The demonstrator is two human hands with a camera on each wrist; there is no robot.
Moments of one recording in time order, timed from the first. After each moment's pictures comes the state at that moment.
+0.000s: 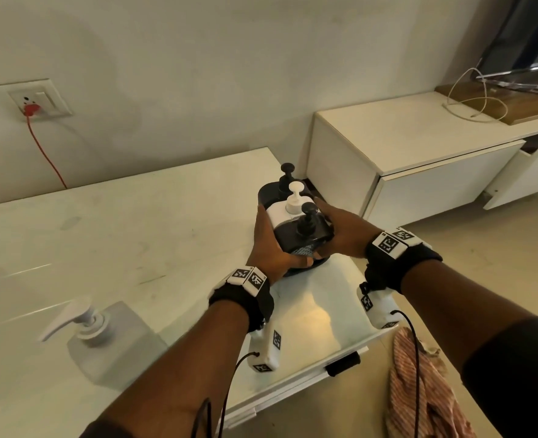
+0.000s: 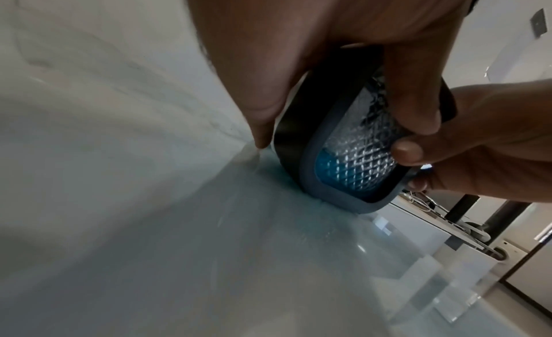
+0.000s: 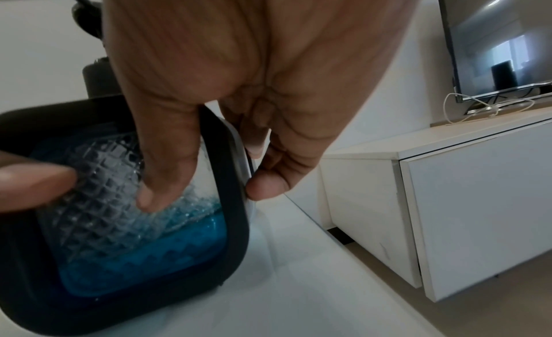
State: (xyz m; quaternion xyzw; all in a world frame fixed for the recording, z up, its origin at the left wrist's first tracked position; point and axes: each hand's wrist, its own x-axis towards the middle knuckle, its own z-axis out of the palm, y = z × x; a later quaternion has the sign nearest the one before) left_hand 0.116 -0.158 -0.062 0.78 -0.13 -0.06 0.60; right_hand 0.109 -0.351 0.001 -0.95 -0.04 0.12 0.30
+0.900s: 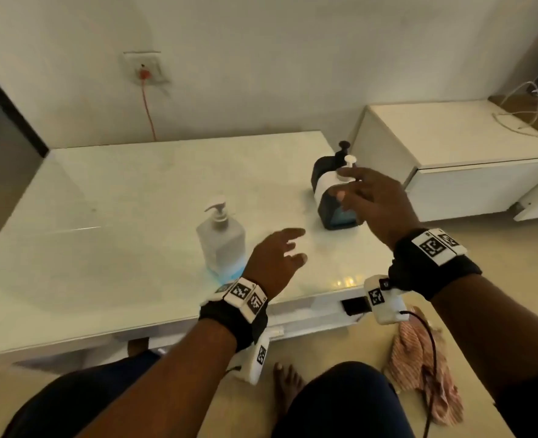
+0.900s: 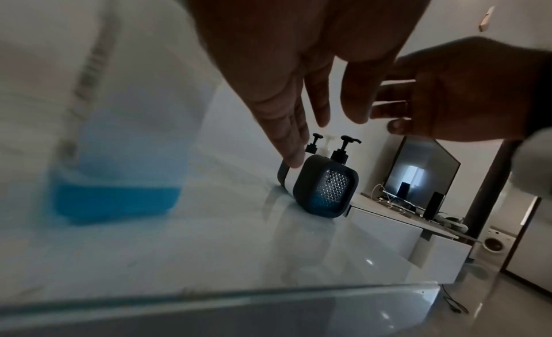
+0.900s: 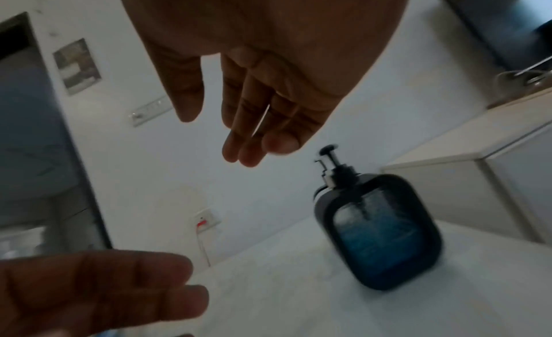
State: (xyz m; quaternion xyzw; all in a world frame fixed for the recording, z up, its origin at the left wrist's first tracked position) left_hand -0.075 -0.041 0.025 0.83 -0.07 -0.10 0.55; right_hand -0.029 -0.255 0.089 -0.85 -0.07 -0.07 0.52
